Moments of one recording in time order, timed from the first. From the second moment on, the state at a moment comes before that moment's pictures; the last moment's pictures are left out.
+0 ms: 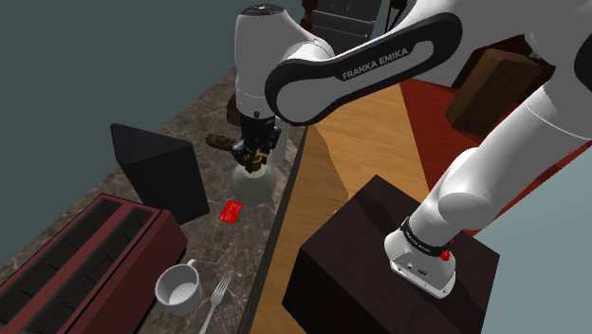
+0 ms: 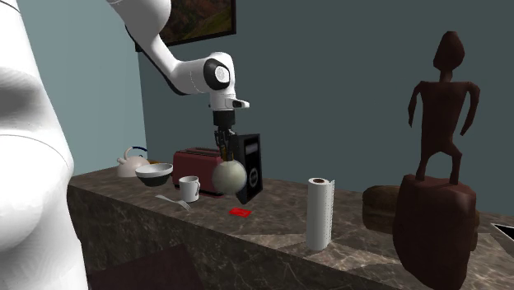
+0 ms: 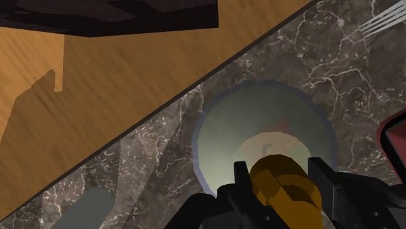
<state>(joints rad) 0.07 -0.10 0.54 -2.22 0.03 2.15 0.57</state>
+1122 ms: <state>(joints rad) 0.06 -0.18 0.51 -2.06 0.06 1.91 0.53</state>
